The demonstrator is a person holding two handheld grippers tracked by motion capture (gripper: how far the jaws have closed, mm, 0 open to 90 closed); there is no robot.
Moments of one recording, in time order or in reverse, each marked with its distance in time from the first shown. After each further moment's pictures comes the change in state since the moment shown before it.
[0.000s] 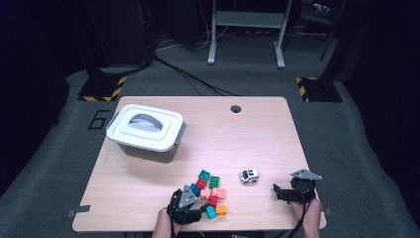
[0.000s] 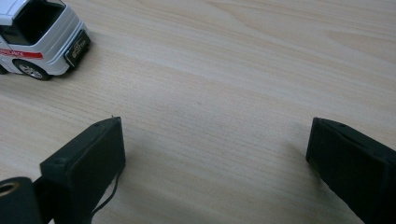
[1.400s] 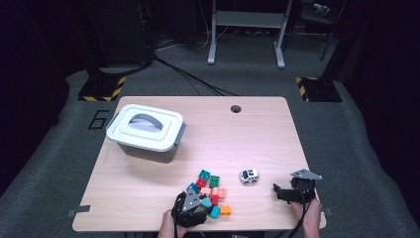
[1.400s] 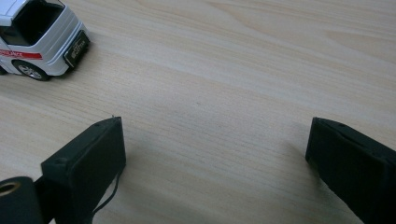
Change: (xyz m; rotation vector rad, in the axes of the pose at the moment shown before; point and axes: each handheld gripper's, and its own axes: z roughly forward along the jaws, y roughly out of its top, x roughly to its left) left arm -0.015 0.003 0.008 -0.042 -0.019 0.008; right arm 0.000 0.000 0.000 0.000 -0.001 0.001
